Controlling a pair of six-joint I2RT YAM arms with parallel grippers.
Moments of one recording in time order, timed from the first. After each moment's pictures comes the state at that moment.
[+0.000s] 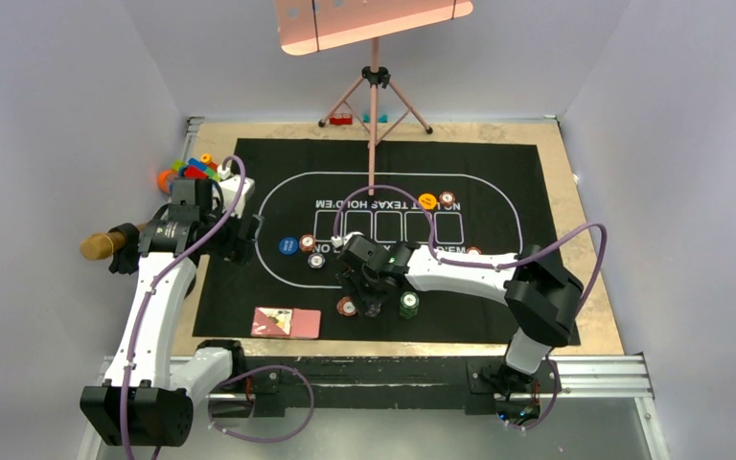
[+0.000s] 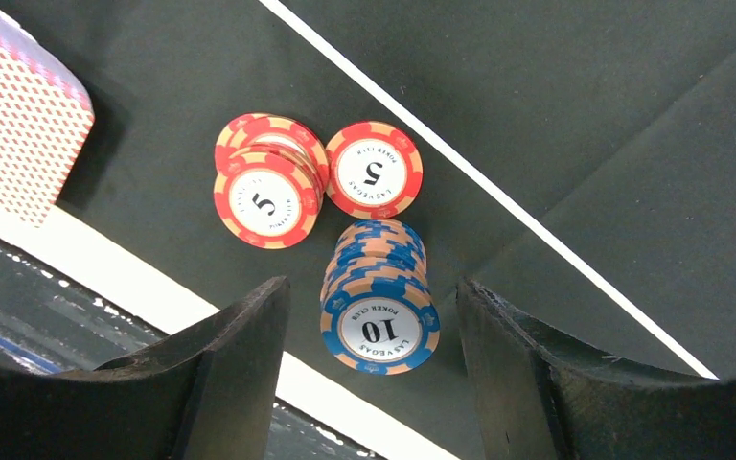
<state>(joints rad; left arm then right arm) -0.01 1.02 1.06 -1.00 0.06 0.29 1.08 1.69 1.13 -0.58 0.11 0.44</state>
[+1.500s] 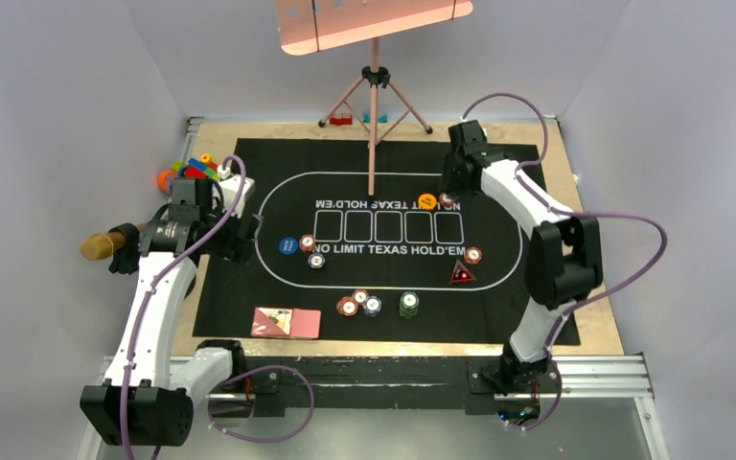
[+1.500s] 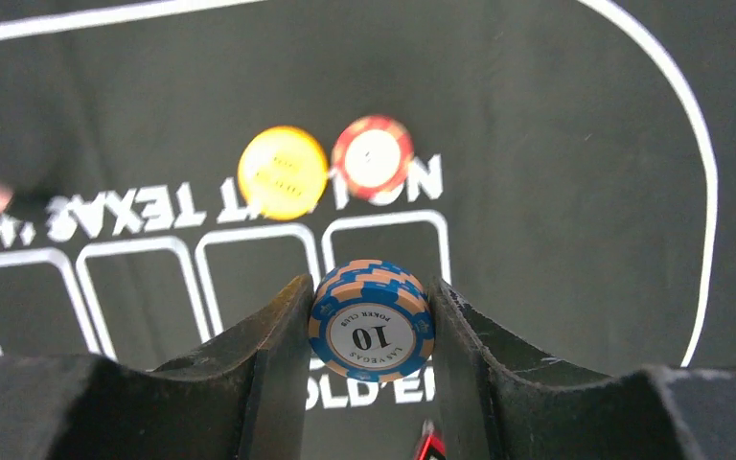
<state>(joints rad) -0.01 1.02 1.06 -0.99 0.05 0.30 0.33 1.74 1.41 -0.62 0.21 0.39</state>
